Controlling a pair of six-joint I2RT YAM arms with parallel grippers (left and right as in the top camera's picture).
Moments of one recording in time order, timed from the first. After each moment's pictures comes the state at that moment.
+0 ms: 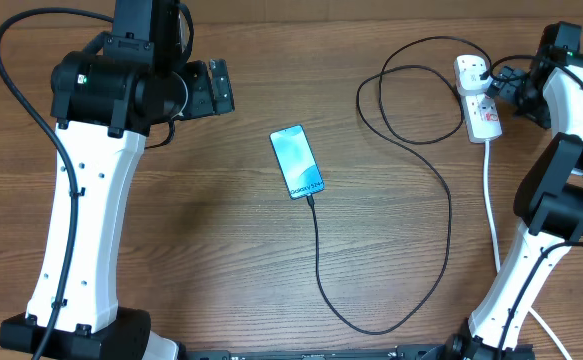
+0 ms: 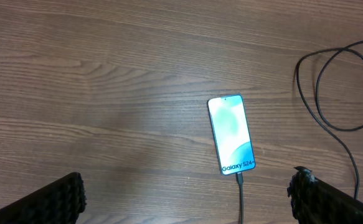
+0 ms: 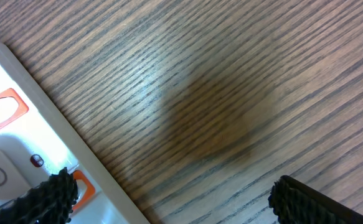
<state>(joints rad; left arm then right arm) -0.21 1.68 2.04 -1.38 -0.01 -0.38 -0.34 2.43 2.08 -0.89 0.07 0.27</state>
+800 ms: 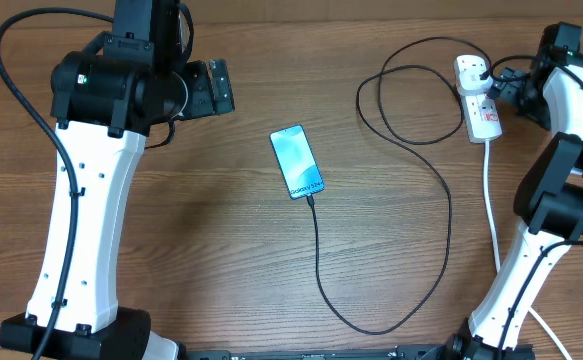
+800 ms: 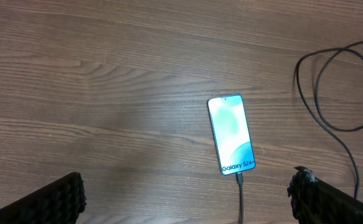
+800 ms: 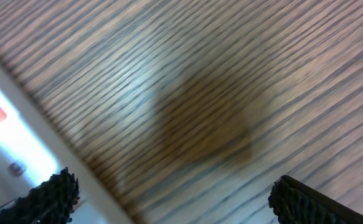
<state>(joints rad) -0.21 1.68 2.04 -1.38 -0.01 -0.38 -0.34 2.45 2.10 -0.90 0.09 0.27</state>
